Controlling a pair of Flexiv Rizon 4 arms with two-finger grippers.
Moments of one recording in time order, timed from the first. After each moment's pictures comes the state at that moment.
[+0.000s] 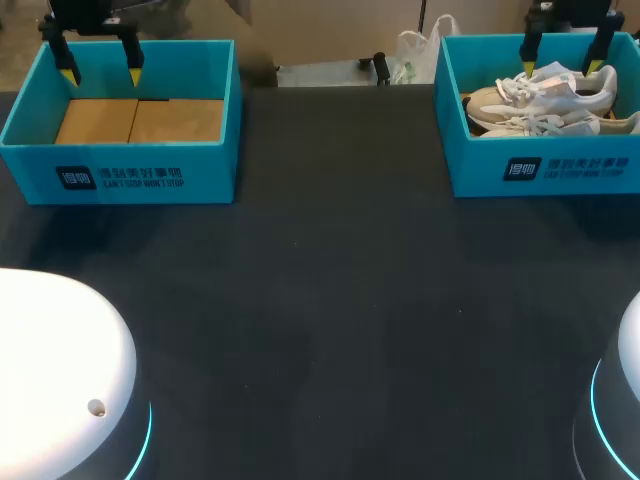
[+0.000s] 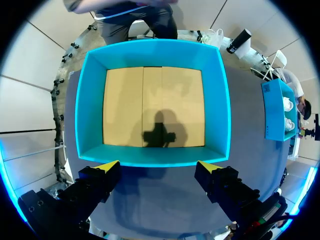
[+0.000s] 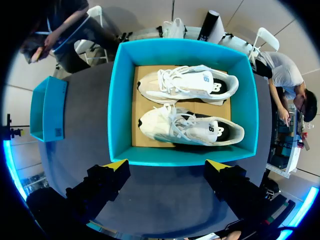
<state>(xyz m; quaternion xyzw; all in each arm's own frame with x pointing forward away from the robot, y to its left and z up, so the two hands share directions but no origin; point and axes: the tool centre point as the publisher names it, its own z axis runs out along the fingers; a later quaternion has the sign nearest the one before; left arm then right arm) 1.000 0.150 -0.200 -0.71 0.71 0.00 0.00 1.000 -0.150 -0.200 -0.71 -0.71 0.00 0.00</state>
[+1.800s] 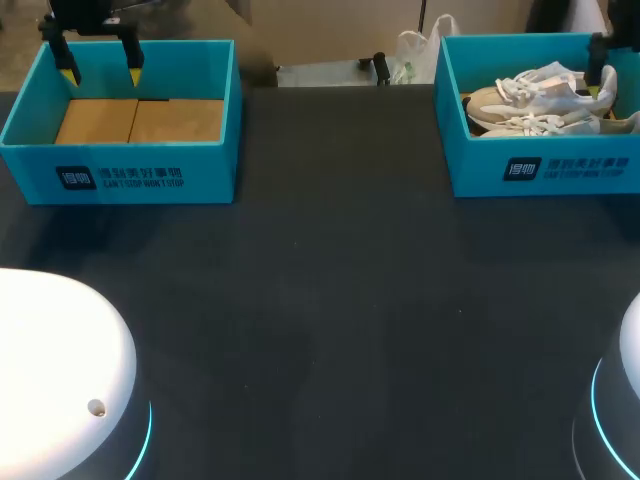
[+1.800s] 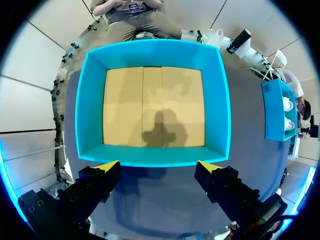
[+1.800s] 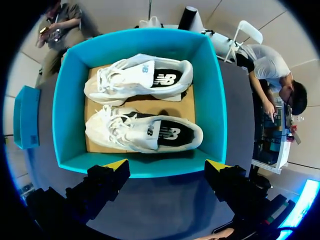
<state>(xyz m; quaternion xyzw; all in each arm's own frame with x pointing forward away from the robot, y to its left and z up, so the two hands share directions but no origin) 1.000 0.150 -0.200 -0.71 0.71 0.00 0.00 0.999 -0.273 -0.246 -0.72 -0.69 0.04 -0.05</state>
